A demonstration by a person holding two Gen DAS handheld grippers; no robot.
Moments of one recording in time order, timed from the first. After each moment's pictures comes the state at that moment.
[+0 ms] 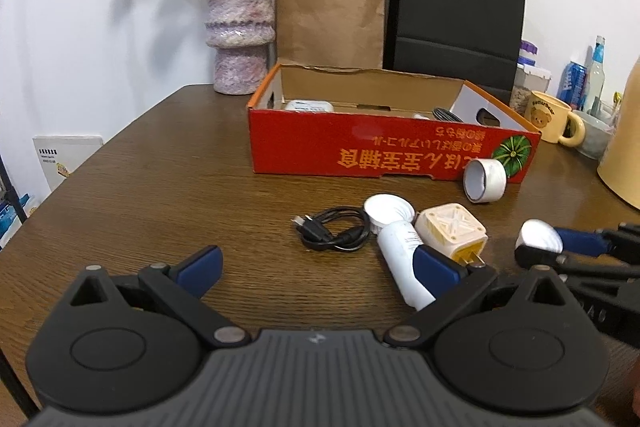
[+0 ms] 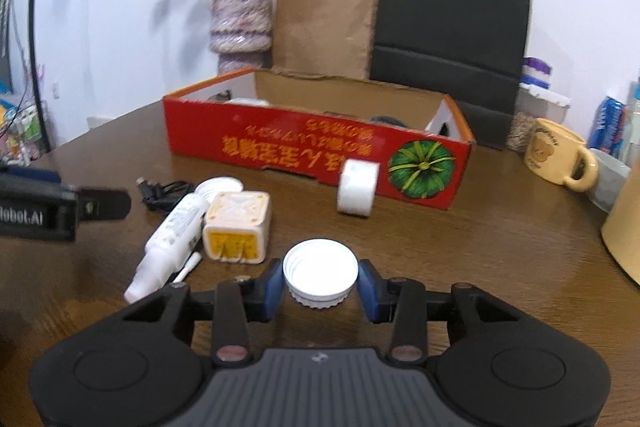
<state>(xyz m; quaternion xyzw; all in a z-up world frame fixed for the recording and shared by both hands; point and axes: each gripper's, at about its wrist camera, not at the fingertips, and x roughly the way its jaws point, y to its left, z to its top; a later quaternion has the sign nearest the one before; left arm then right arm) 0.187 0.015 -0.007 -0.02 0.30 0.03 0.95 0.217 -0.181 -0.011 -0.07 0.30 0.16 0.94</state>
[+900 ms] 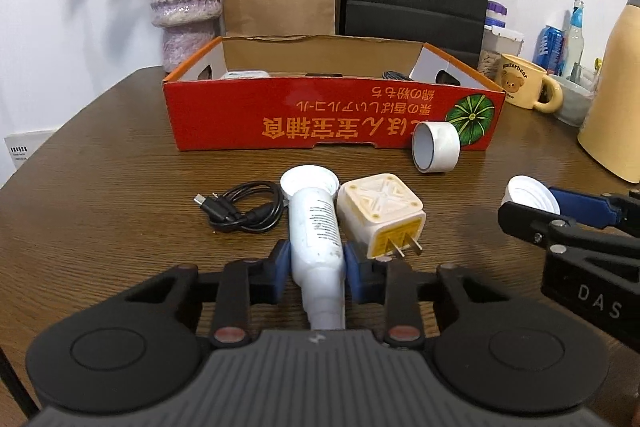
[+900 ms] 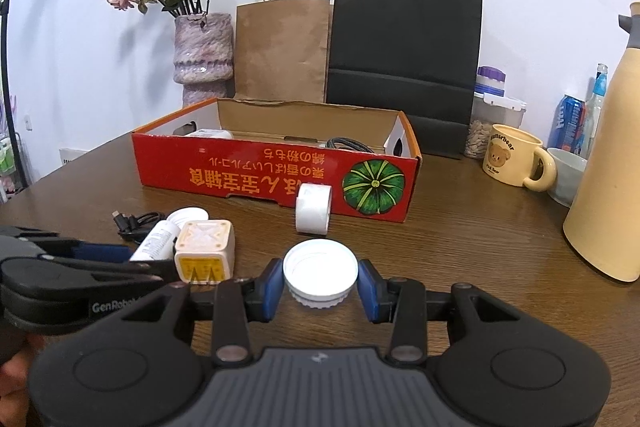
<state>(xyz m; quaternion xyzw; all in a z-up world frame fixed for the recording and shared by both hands) 0.211 -0.034 -0.026 -0.01 0.33 0.00 0.94 0.208 -0.195 -0.001 -0.05 0.28 0.12 0.95</state>
